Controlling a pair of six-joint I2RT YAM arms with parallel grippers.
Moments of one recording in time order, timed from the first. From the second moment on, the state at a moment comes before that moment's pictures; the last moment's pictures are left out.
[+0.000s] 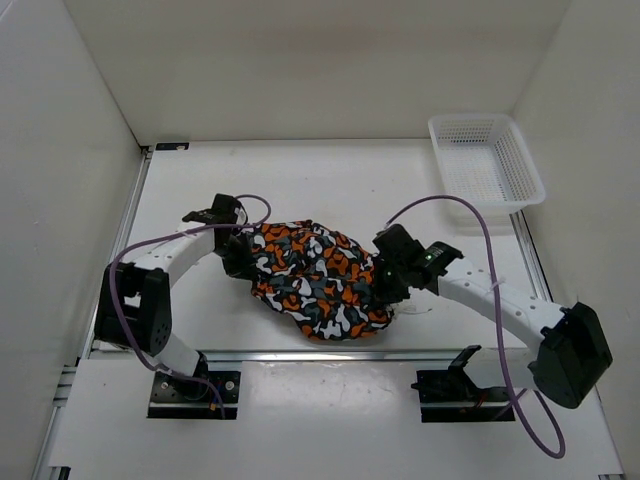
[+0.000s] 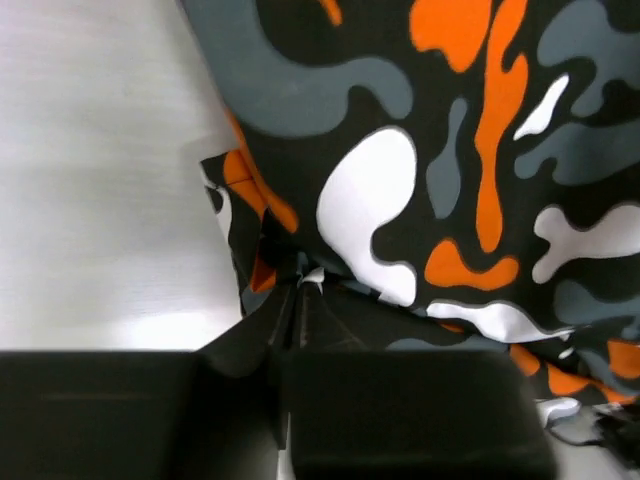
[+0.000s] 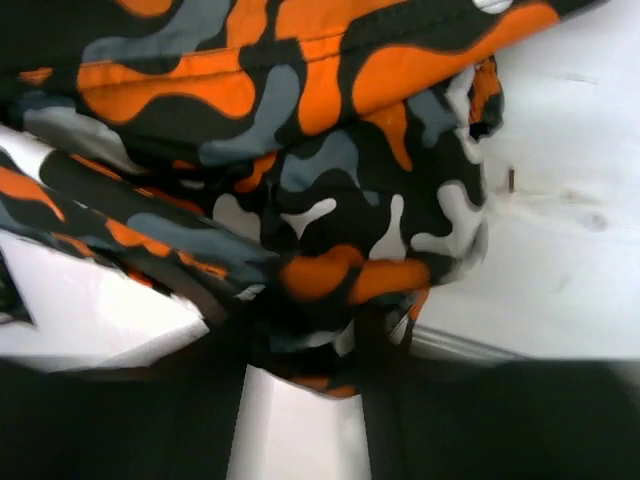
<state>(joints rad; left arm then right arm) -0.24 1.52 0.99 -0.76 0.22 -0.54 0.76 1.22 0.88 -0.78 -0.07 0.67</state>
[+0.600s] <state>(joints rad) -0.18 1.73 2.07 -0.96 0.25 -0.51 0.43 1.51 1.88 -0.79 0.09 0.35</state>
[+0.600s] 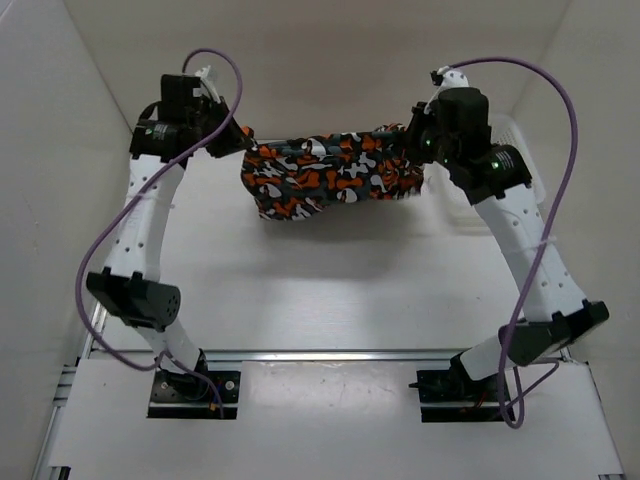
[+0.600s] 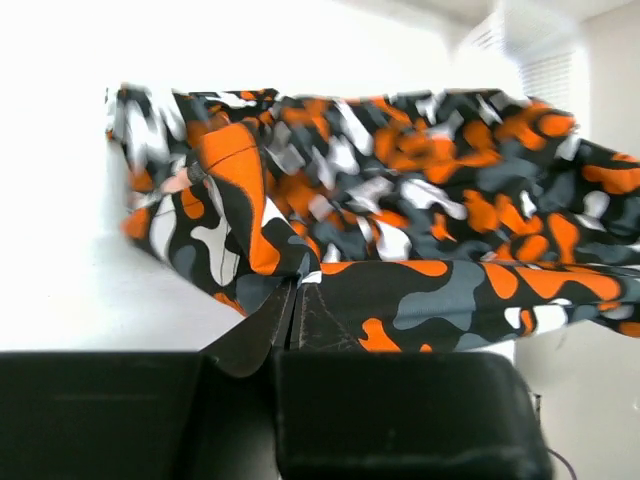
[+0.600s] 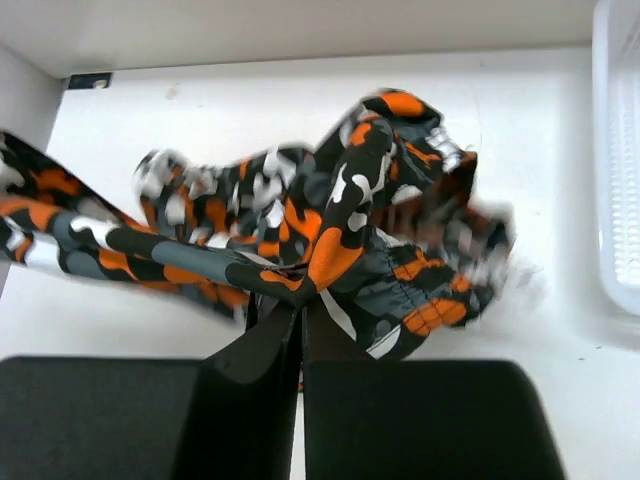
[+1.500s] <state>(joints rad) -0.08 1.46 1.12 -0.84 0.12 -0.58 0.12 1.12 0.77 -0.68 -0.21 0.66</state>
